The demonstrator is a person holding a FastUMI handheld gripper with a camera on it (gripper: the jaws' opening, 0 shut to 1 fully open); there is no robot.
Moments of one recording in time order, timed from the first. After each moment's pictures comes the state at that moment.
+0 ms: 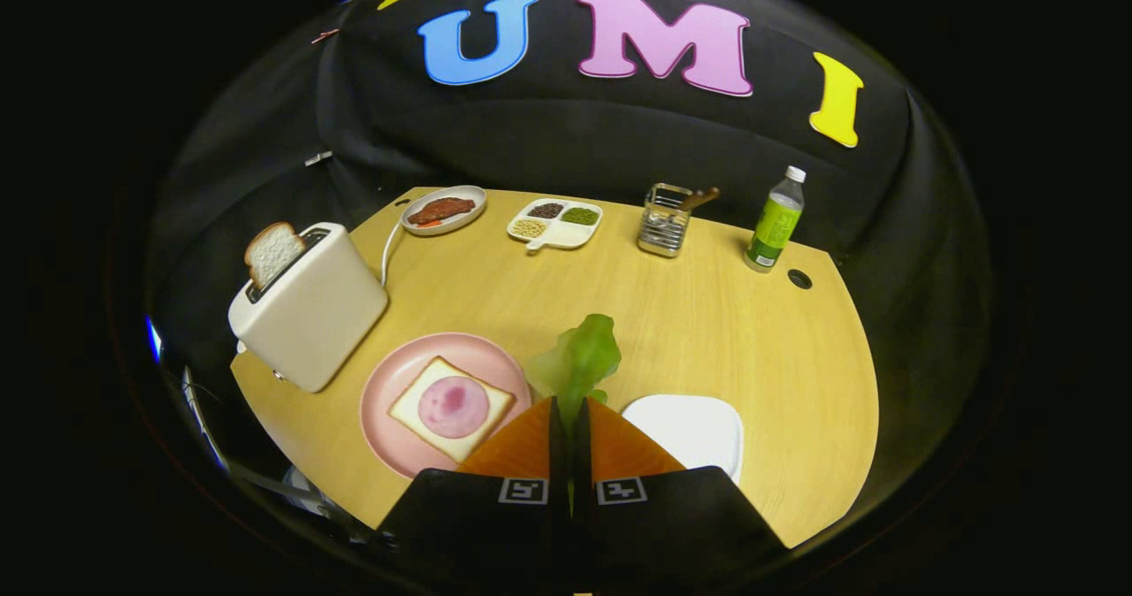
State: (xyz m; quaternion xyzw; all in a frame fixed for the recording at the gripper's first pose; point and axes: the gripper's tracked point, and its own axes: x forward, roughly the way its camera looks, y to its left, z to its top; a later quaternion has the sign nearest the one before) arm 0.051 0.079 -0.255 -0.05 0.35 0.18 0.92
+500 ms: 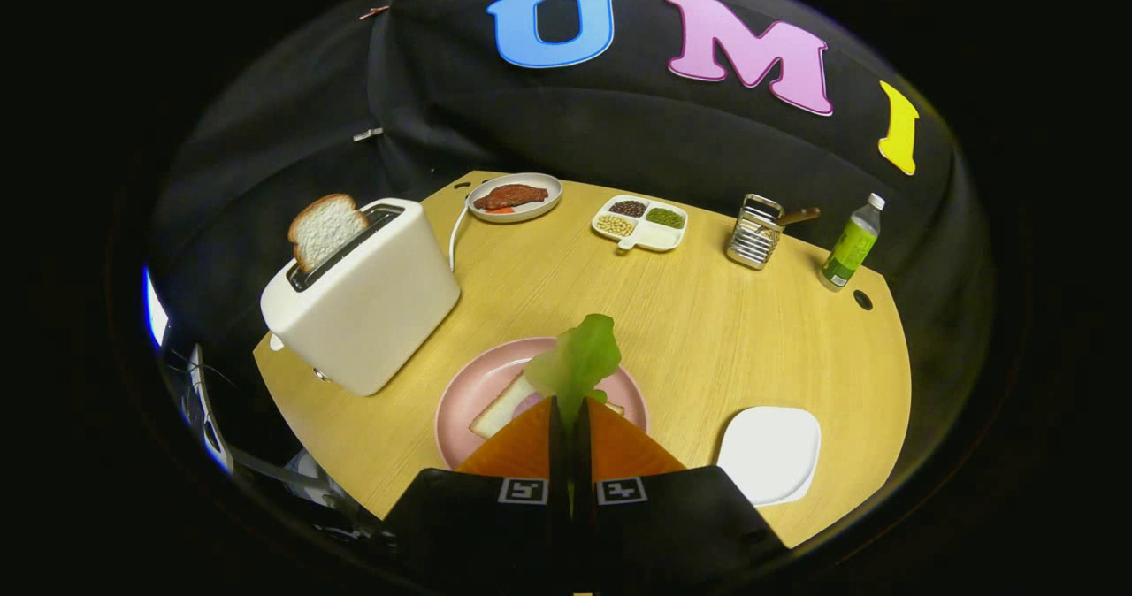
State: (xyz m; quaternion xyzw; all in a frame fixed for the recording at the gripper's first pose) arm 0.031 0.173 -0.276 -0.07 0.36 0.23 0.90
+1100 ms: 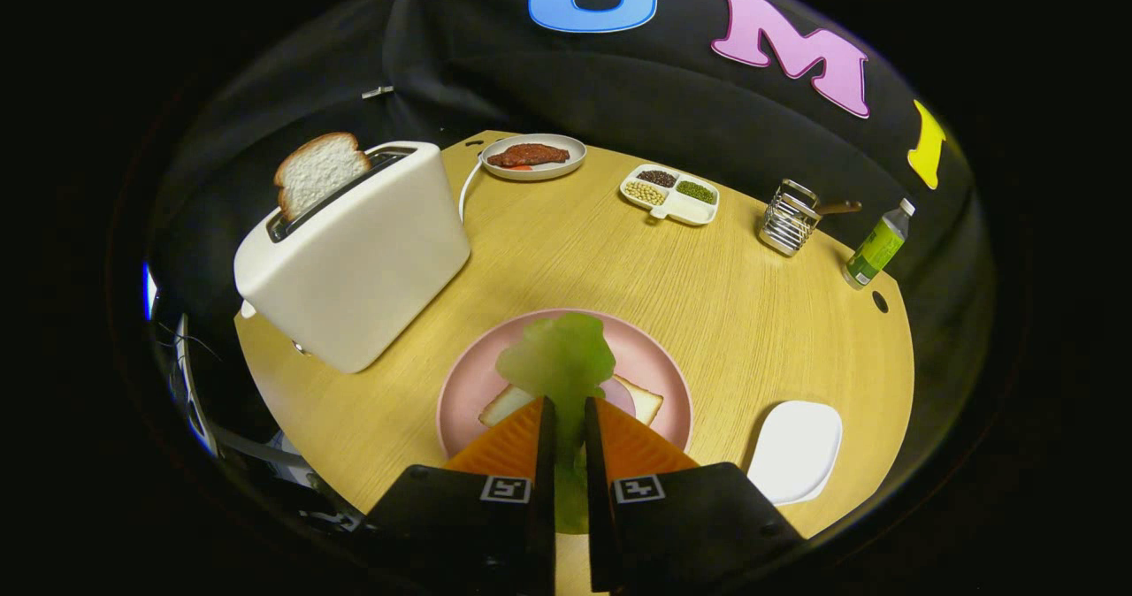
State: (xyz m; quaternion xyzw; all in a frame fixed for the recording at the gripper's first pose) arm 0.027 0.195 -0.316 -0.12 0.39 0.23 0.88
